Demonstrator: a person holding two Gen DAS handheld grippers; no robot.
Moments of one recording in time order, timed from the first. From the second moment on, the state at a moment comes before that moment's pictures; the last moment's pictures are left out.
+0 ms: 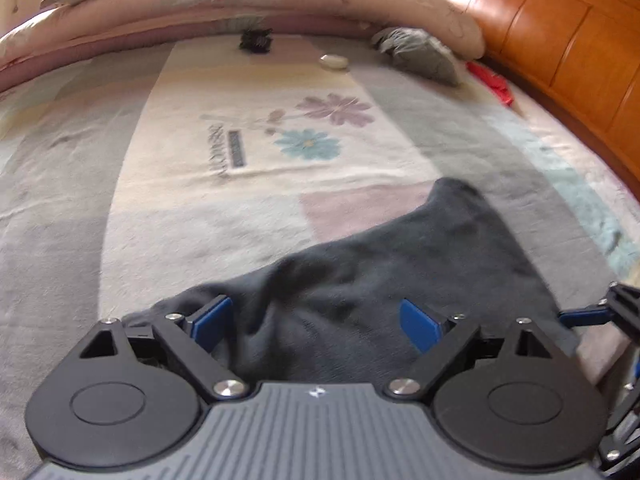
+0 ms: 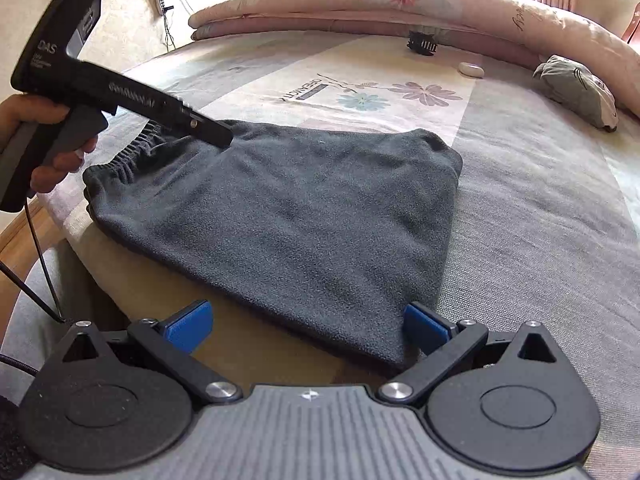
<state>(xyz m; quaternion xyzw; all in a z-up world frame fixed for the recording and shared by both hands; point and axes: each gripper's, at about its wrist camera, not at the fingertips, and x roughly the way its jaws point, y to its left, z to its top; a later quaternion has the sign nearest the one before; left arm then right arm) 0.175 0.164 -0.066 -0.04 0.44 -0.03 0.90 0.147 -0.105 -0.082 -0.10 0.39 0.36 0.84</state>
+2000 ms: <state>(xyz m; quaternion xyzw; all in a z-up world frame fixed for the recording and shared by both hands) 0.162 0.284 -0.122 -0.45 0.44 -0.13 0.76 0.288 -0.156 -0.111 0.29 0.53 0.43 0.67</state>
